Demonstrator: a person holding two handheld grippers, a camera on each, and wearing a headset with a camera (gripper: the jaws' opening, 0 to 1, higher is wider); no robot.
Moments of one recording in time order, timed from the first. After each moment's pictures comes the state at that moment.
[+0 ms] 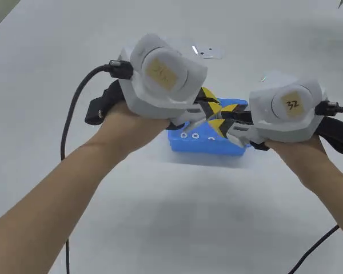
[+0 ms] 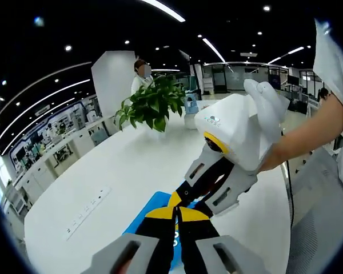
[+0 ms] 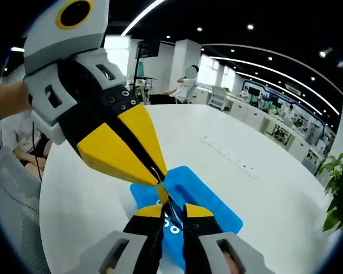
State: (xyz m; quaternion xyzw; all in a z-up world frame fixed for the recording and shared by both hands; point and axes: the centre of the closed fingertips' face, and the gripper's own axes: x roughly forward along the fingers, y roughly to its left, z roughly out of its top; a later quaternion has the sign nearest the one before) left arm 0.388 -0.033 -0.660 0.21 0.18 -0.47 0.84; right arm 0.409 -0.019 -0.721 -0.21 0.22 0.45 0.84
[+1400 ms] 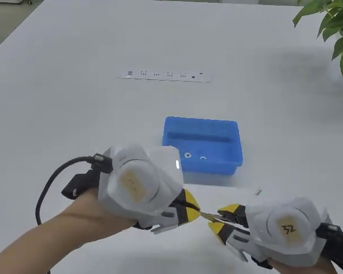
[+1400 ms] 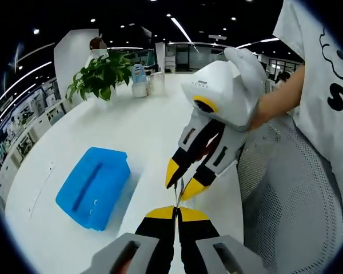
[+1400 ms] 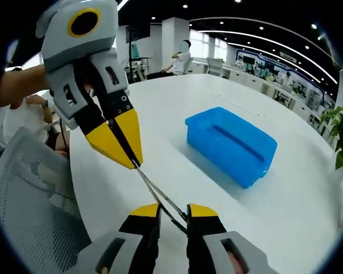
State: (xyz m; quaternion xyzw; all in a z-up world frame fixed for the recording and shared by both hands) left arm 0.277 -0.015 -0.753 0.24 0.29 -0.58 0.72; right arm 0.290 -0.043 -0.792 -0.17 0.34 0.43 0.82
